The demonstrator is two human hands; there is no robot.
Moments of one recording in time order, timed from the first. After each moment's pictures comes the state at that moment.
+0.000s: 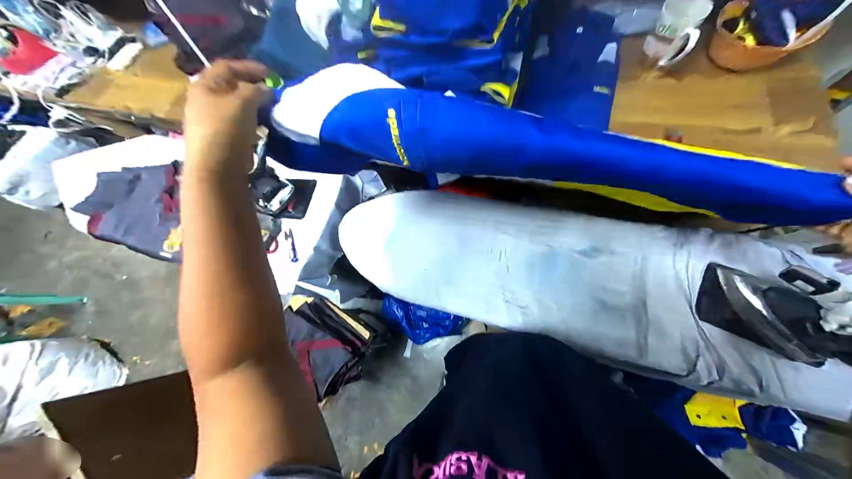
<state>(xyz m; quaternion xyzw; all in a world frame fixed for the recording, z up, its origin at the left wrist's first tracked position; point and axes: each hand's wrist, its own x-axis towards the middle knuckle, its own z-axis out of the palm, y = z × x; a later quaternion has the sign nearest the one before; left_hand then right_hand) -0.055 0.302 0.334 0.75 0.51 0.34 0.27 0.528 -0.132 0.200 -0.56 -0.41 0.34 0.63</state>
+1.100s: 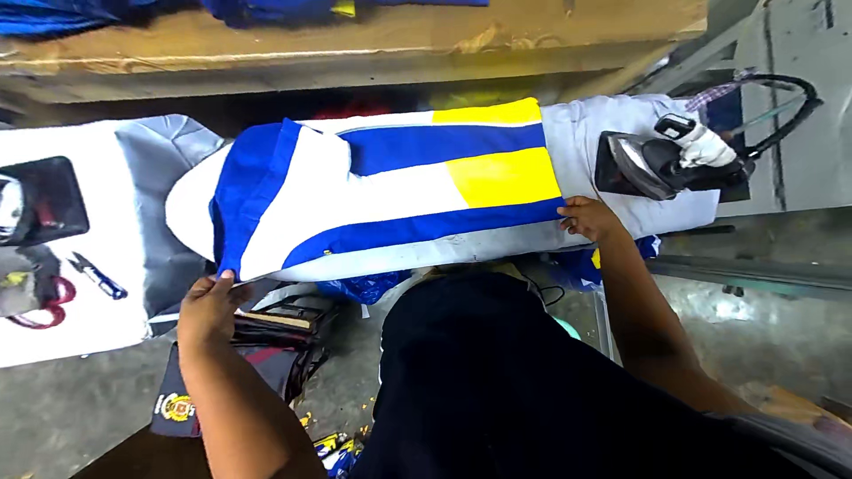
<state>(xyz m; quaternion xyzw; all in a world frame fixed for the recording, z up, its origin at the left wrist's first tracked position) -0.142 0.186 0.055 0.51 0.69 0.17 0.49 0.396 -0.198 0.023 -0.80 0.02 0.47 0.38</state>
